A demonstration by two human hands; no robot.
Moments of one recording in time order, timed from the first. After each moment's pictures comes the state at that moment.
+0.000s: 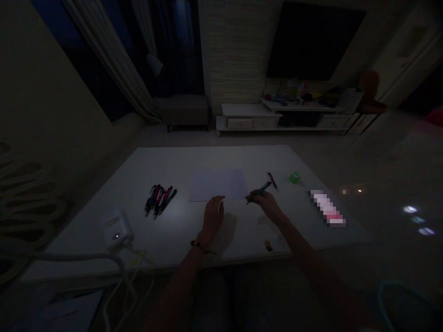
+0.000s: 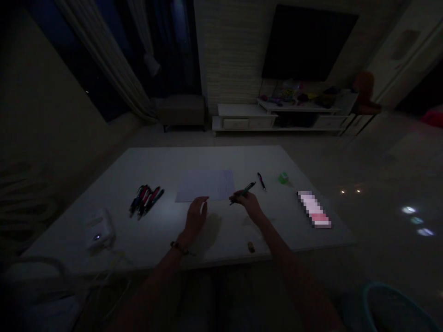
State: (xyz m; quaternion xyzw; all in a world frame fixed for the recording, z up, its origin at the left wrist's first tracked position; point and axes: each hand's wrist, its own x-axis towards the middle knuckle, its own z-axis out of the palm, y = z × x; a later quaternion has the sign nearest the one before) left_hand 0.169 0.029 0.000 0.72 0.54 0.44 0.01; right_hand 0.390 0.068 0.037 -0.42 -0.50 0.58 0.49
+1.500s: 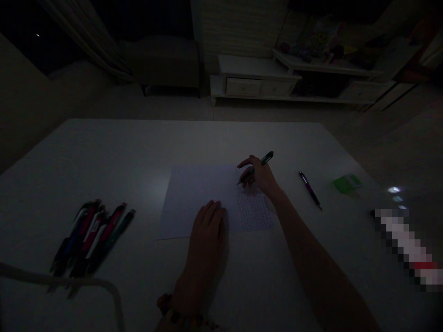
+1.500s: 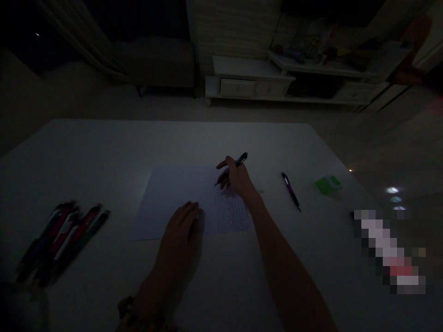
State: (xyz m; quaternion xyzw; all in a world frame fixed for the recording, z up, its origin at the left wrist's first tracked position) left_hand 0.152 0.108 -0.037 0.74 0.57 0.34 0.07; right_hand 0.317 0.255 0.005 -0.50 -0.49 0.57 0.43
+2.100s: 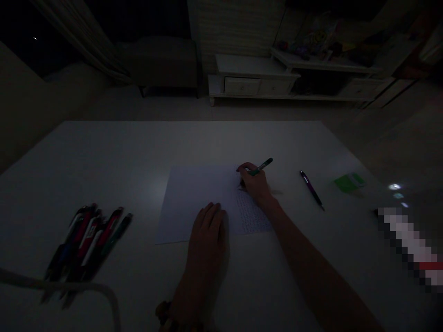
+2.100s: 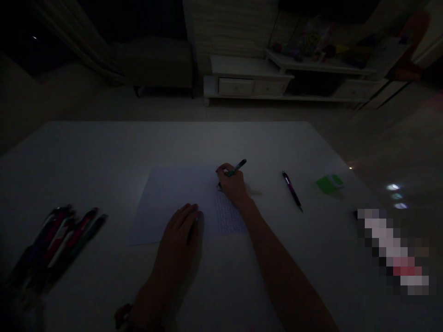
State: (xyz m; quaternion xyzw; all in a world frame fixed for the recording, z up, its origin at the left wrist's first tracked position) left_hand 0.152 0.109 -0.036 0.74 0.58 0.33 0.08; right_hand 0.306 0.247 -0.028 -0.56 -0.55 0.43 0.45
